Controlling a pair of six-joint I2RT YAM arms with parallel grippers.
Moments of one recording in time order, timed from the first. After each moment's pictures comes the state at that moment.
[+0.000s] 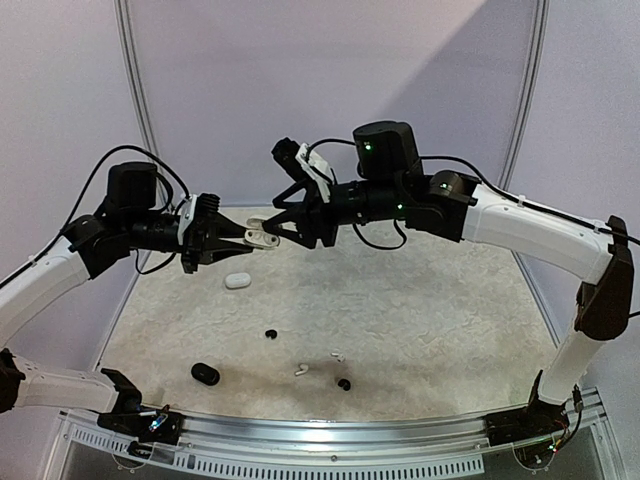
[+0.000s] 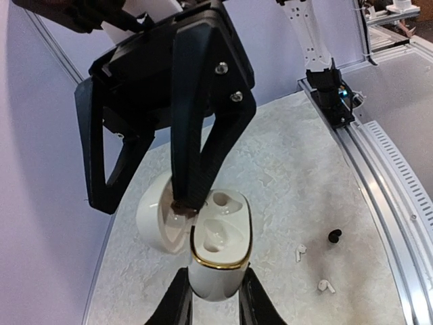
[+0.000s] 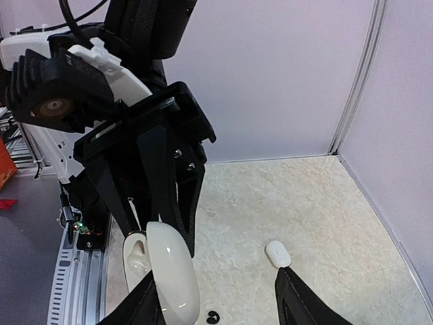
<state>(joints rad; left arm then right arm) -0.53 1.08 1.01 -0.33 0.85 0.76 1.02 1.74 1.70 -0.23 -0.35 -0.15</state>
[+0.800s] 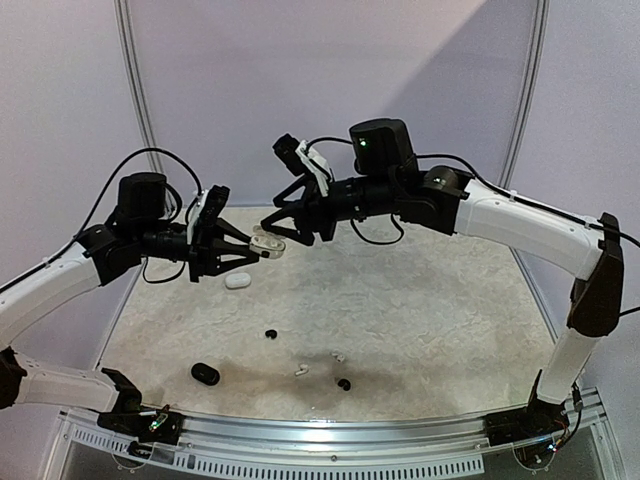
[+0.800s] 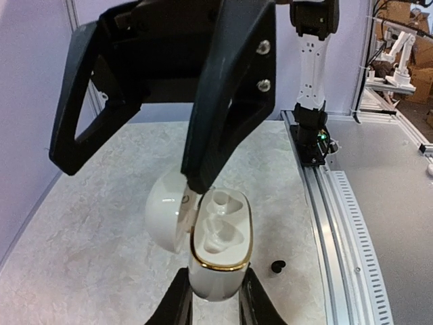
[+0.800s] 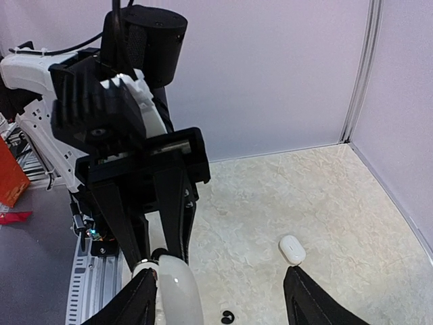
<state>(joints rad) -0.53 1.10 0.93 -0.21 0.91 0.37 0.99 1.79 1.75 -0.26 -0.42 -0.06</state>
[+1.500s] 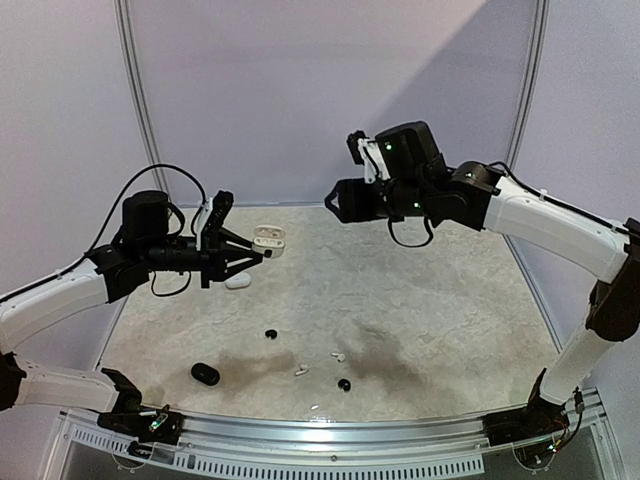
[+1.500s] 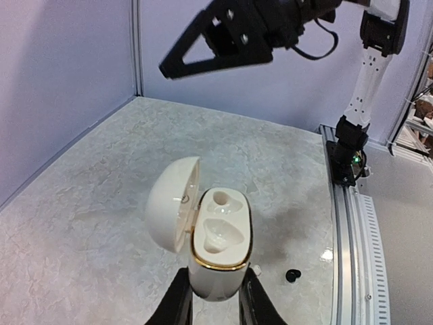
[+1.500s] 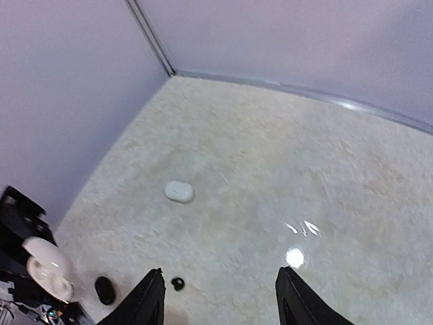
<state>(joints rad) -0.52 1.09 0.77 0.01 0.74 0.13 0.93 1.67 1.65 -0.48 0.14 0.44</state>
